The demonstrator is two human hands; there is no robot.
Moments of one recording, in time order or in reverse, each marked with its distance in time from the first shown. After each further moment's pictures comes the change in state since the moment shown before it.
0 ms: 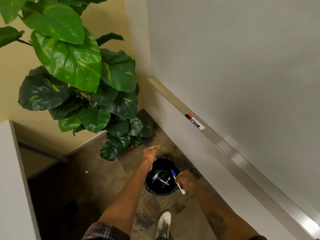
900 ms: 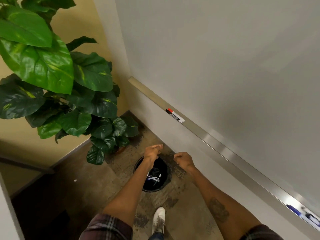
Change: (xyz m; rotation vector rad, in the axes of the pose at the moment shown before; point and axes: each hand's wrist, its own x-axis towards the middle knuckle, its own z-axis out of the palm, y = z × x) left_hand -0.053 -0.012 0.068 0.130 -0.150 0.033; right_hand -0.036 0.027 -0.065 0.353 0.270 -0.139
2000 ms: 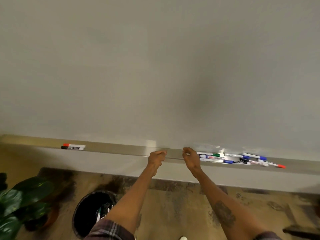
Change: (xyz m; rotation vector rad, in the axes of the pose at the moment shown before) left_hand -0.147 -0.067 0.374 0.507 -0.569 0.138; right_hand -0.169 0.276 -0.274 0.399 0.773 0.128
